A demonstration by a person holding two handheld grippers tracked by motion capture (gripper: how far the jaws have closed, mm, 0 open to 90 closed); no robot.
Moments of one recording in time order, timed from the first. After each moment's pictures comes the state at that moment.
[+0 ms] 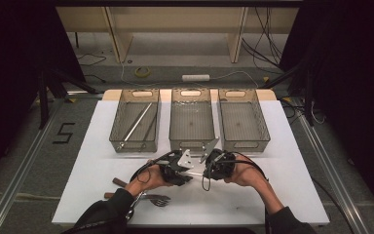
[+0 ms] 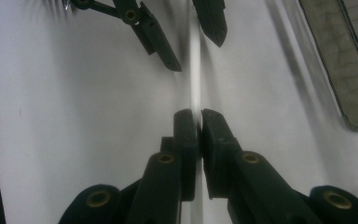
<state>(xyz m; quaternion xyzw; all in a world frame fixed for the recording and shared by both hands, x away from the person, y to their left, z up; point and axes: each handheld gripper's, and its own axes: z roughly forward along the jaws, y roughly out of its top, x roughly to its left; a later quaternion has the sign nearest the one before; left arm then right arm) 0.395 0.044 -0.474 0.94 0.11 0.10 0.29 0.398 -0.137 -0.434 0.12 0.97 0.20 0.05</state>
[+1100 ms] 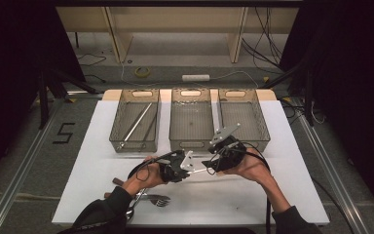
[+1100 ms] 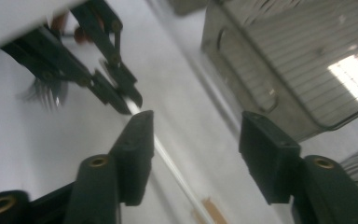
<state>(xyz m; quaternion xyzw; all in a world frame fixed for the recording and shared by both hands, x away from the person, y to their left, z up) 0.385 0.044 -0.445 0.96 0.07 0.12 0.24 0.403 -0.161 -0.396 0.21 0.92 0.32 0.09</state>
